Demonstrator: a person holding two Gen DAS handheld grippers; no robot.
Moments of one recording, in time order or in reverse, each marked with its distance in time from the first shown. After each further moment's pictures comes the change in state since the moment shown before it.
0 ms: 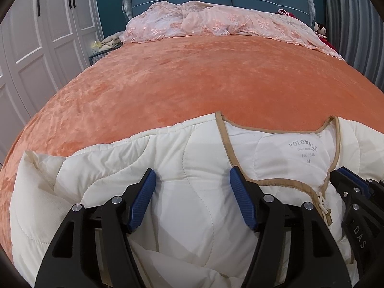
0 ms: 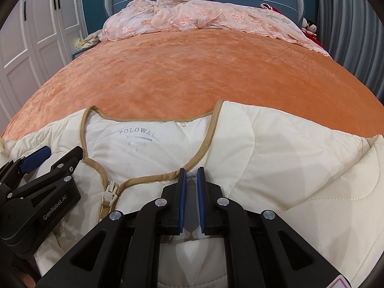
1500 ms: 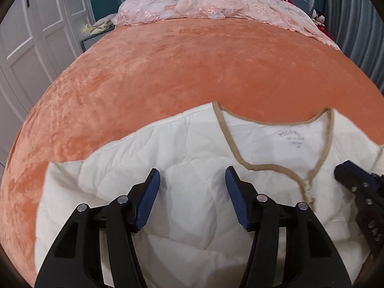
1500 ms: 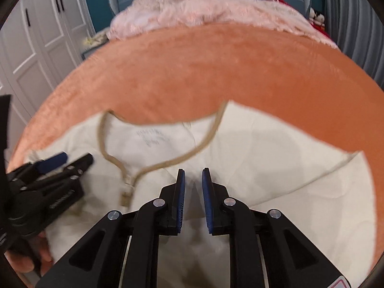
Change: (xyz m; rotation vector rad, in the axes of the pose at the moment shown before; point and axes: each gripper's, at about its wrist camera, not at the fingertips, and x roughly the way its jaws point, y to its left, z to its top) left arm -0.020 0.006 0.010 0.012 0.137 -0.045; right arm -0.024 -0.015 0.011 0.027 0.075 0.086
